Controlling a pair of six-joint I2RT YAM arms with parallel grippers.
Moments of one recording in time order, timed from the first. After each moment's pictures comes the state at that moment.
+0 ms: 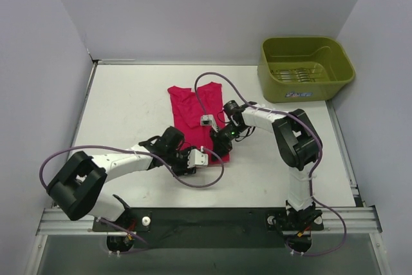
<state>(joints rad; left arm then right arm) -0.72 1.41 0.65 -0.23 0.47 0.75 0.54 1.99 1.24 -0.71 -0.97 -0.69</state>
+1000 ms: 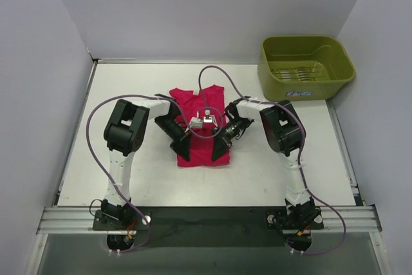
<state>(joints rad) -0.41 2.21 1.46 -1.25 0.98 1.14 0.48 2.24 1.44 -1.08 -1.16 -0.71</state>
